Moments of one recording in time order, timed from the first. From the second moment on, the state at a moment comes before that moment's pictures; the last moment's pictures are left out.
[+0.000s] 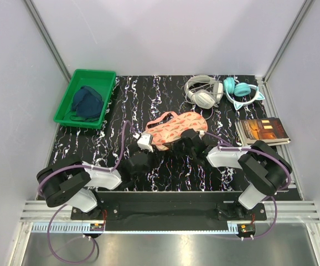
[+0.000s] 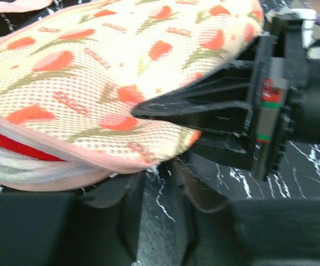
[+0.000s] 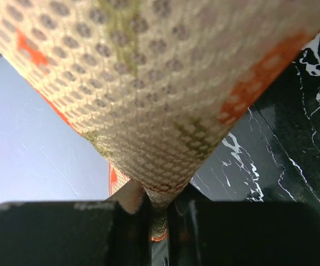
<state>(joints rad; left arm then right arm) -0.98 1.44 0.33 0.82 -0.39 -0.55 0.75 1.62 0.67 0.32 0.02 1.78</state>
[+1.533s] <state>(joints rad) -0.93 1.26 0.15 0.59 -0.05 -0.75 0.60 1.68 0.68 0.24 -0.40 1.12</state>
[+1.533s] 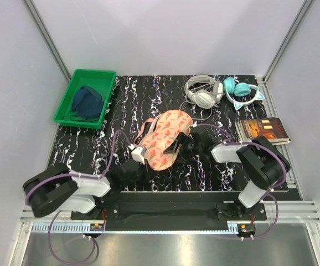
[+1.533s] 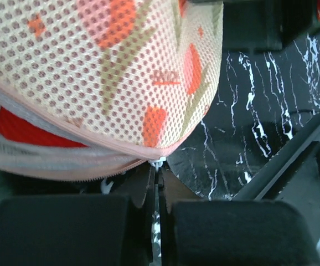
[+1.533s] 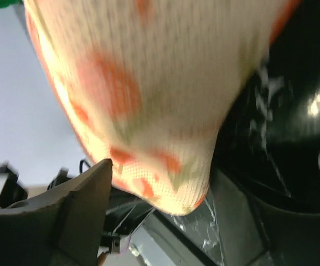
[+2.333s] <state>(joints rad) -0.95 1.39 0.24 0.71 0.03 -0.89 0.72 1.52 0.41 0.50 -0.28 1.43</state>
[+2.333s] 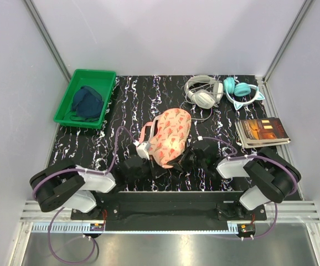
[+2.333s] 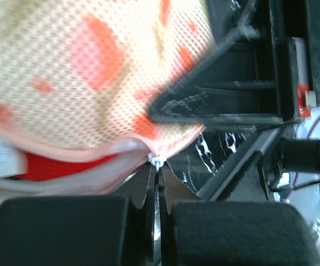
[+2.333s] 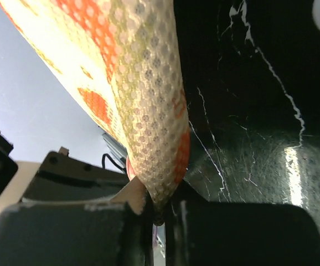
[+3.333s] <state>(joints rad) -0.88 1.47 0.33 0.58 0.10 -0.94 0.55 1.55 0.39 0.49 -0.57 1.23</state>
